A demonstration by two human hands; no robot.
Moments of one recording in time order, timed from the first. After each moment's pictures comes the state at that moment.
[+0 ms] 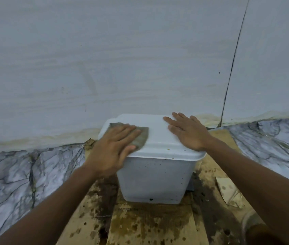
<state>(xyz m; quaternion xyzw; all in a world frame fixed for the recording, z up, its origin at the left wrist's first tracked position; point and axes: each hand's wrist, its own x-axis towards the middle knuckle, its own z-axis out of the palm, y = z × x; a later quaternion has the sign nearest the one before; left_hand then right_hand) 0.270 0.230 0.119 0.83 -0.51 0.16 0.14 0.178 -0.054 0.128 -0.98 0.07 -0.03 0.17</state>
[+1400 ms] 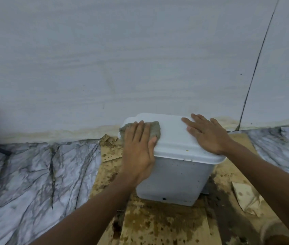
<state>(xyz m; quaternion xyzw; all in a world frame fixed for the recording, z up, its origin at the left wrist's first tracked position) 0.235 0.200 0.096 0.89 -0.30 0.23 0.24 0.179 -0.050 0.126 -0.99 0.08 -0.03 0.15</state>
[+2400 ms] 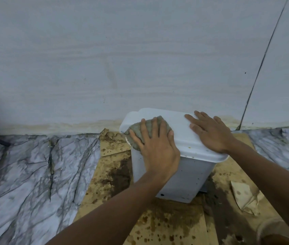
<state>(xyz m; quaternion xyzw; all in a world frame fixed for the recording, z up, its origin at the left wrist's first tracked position) 0.199 0.139 0.098 0.91 -0.19 0.23 0.28 0.176 -0.052 0.125 -0.99 0.09 -0.03 0.14</state>
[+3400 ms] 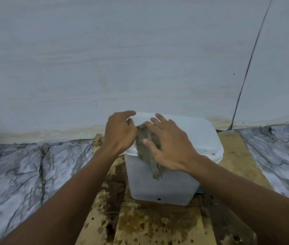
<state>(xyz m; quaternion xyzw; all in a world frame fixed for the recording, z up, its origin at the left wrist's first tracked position) 0.272 0.206 0.166 0.90 -0.22 0.10 0.36 0.169 0.064 0.151 -0.97 -0.03 -0.15 0.18</state>
